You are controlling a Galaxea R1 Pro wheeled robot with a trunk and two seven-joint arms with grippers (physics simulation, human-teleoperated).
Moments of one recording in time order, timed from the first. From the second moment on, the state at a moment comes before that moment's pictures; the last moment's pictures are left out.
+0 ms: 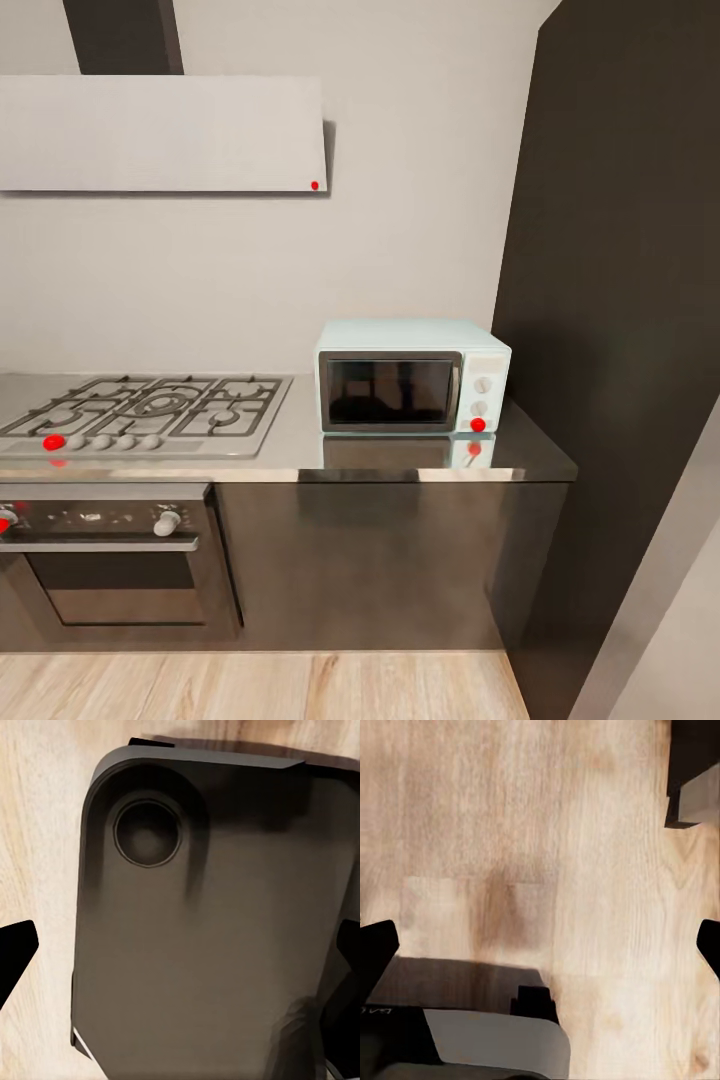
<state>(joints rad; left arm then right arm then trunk) 0.00 -0.02 0.07 -0.03 0.07 -0.03 0.01 0.00 0.00 -0.01 -0.72 0.10 0.31 0.01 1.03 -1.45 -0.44</state>
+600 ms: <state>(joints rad) 0.00 -0.02 0.07 -0.02 0.08 -0.03 0.01 -0.49 0.01 -0.01 -1.53 0.10 1.04 0.00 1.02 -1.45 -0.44</state>
